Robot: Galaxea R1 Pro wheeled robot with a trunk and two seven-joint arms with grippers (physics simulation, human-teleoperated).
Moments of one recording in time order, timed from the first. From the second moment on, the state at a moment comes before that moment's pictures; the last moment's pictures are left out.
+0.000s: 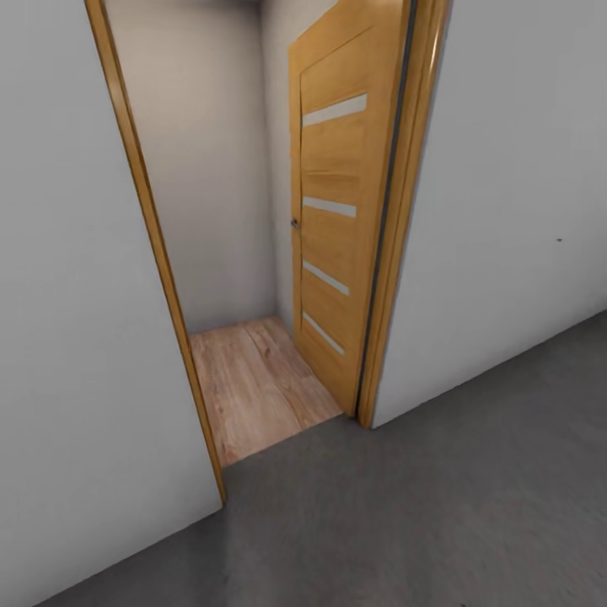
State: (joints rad) left arm -0.32 0.05 -0.02 -0.01 0.06 0.04 -0.06; right arm -0.22 0.01 0.58 0.03 -0.56 -0.10 -0.02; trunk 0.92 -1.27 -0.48
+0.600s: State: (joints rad) left arm -0.32 0.04 -0.02 -0.01 0.06 0.04 -0.05; right arm -0.22 0.02 0.58 0.03 -0.56 -0.10 -0.03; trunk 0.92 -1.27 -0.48
